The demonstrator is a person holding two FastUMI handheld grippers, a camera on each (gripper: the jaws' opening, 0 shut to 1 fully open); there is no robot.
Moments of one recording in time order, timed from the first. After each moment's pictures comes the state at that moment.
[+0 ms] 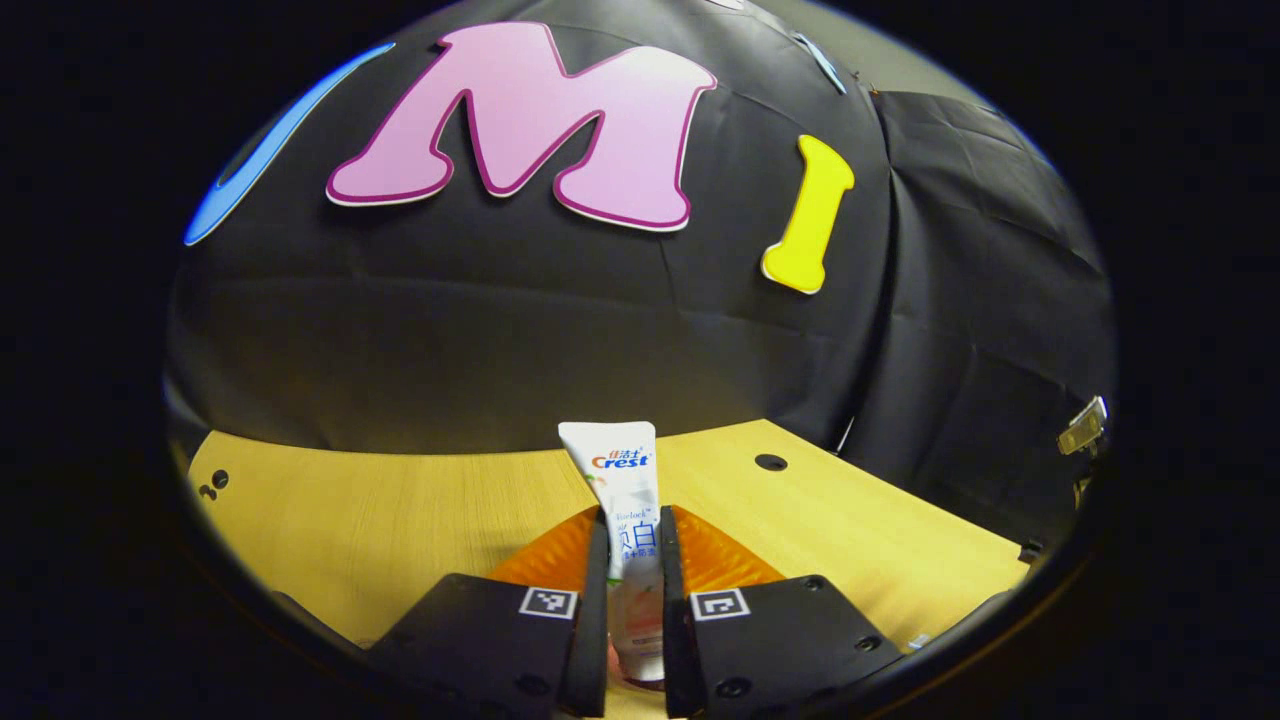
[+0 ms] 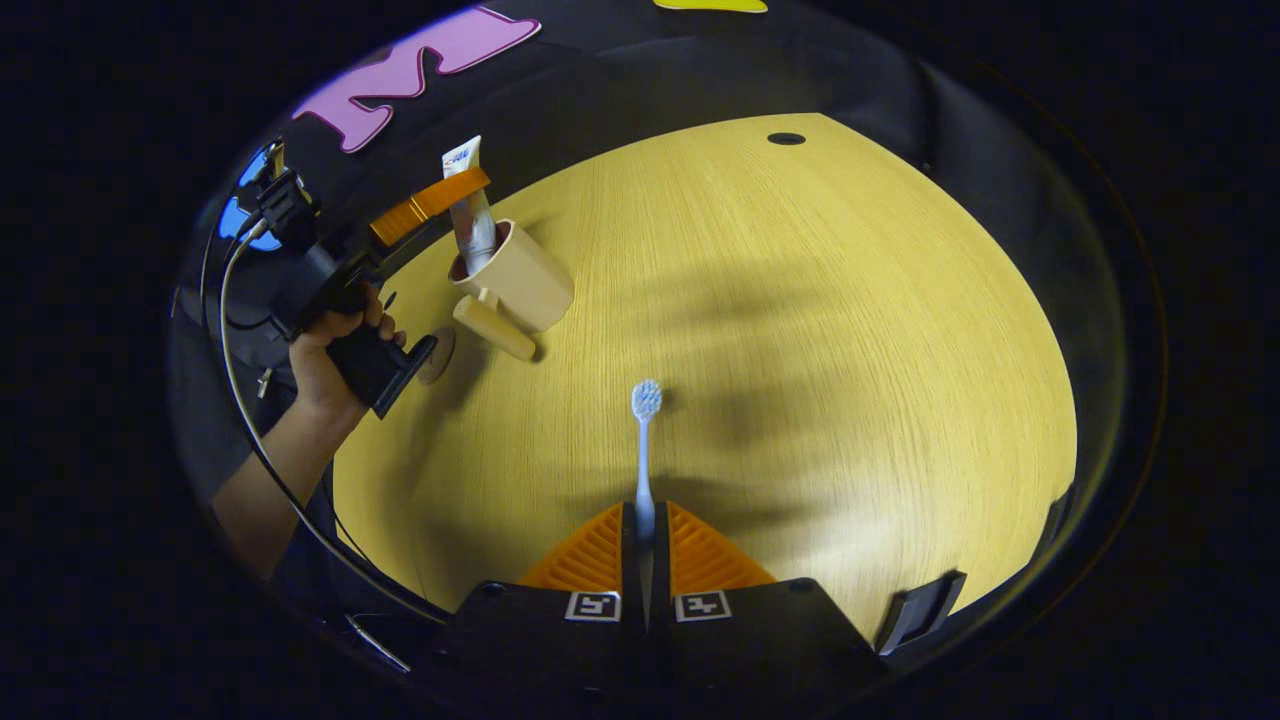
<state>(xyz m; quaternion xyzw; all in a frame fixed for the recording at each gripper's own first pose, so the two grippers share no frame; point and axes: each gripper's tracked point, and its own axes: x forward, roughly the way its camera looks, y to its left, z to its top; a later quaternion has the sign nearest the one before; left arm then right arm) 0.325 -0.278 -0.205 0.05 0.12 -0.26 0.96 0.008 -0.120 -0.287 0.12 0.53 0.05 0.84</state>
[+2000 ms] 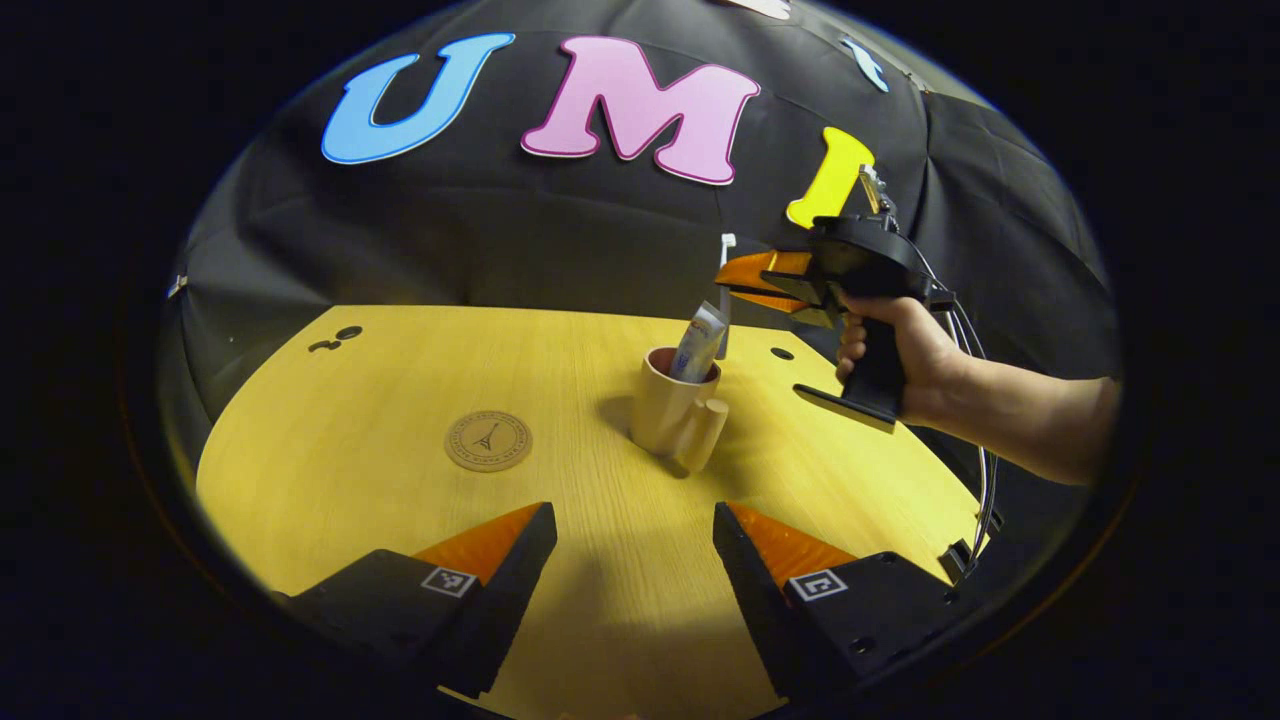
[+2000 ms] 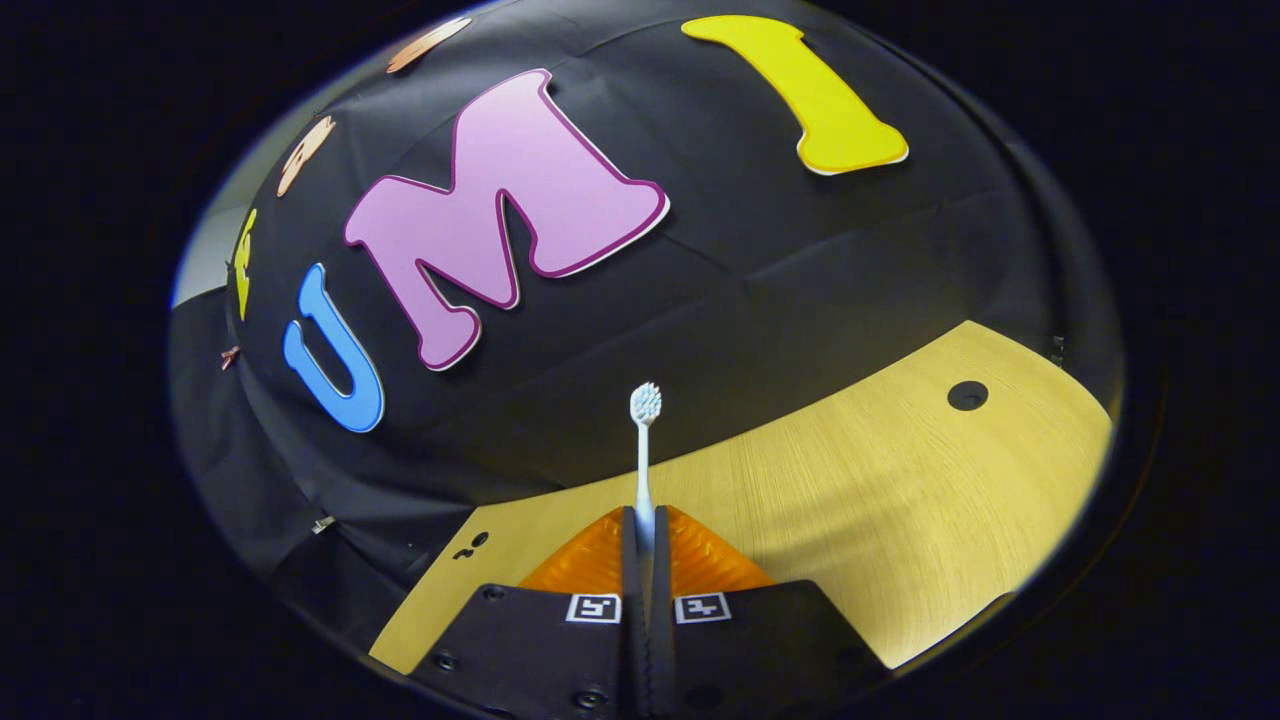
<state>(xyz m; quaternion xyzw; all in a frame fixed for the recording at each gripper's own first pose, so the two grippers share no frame) 0.084 -0.163 -0.252 0.00 0.25 -0.15 0.96 0.298 -0.023 -0.168 0.19 0.16 0.14 0.96</state>
